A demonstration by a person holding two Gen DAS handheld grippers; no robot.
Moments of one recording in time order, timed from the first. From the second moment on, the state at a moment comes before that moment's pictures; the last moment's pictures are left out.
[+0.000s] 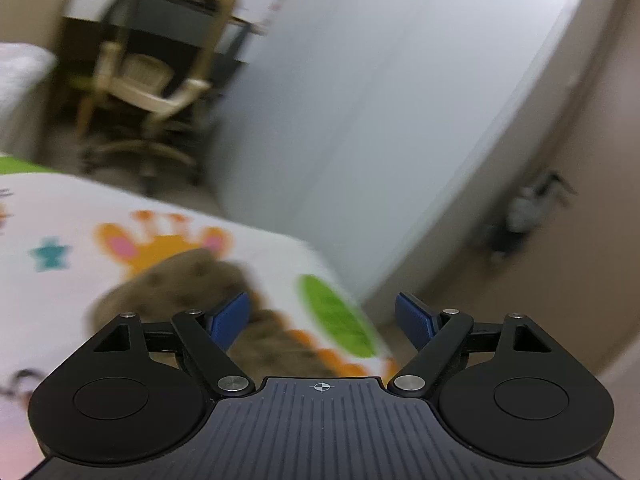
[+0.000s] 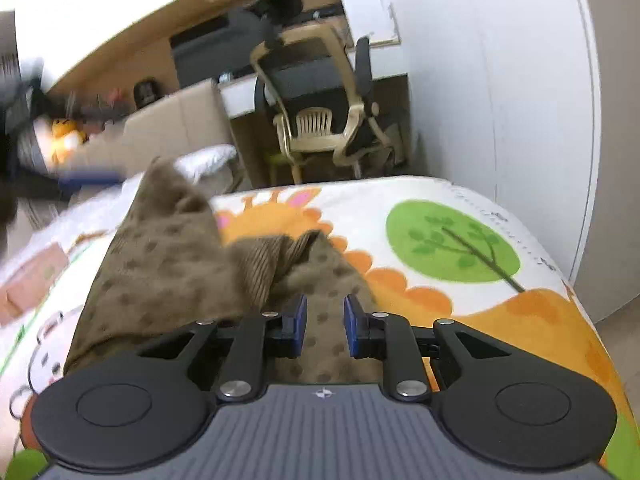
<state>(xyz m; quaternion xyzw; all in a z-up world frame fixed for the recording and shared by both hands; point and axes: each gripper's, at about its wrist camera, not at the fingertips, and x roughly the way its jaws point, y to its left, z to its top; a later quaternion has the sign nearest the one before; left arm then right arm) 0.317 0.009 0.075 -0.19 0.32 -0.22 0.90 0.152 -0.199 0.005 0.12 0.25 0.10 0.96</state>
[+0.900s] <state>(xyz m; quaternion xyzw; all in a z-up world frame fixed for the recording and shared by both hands) 0.309 0.014 0.024 -0.27 0.35 -0.28 0.85 0.187 -0.209 0.035 0.15 0.27 0.18 0.94</state>
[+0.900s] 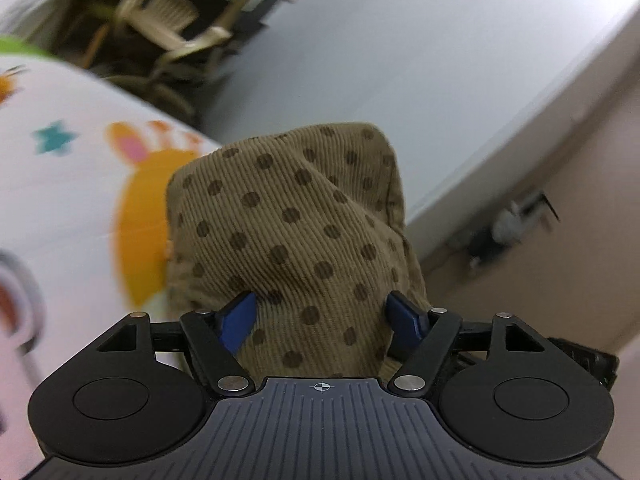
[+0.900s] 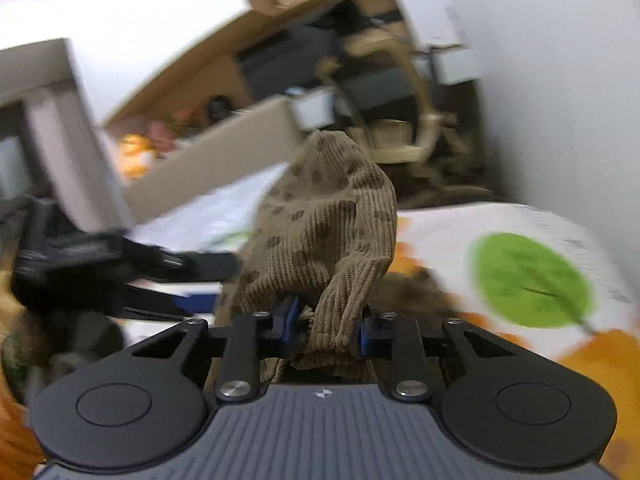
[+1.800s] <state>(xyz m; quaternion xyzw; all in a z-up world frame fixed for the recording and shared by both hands) 0.420 -0.040 -0.012 -0.18 0.41 -0.28 0.85 0.231 -0.188 0.045 -0.04 0.29 0.17 0.94</state>
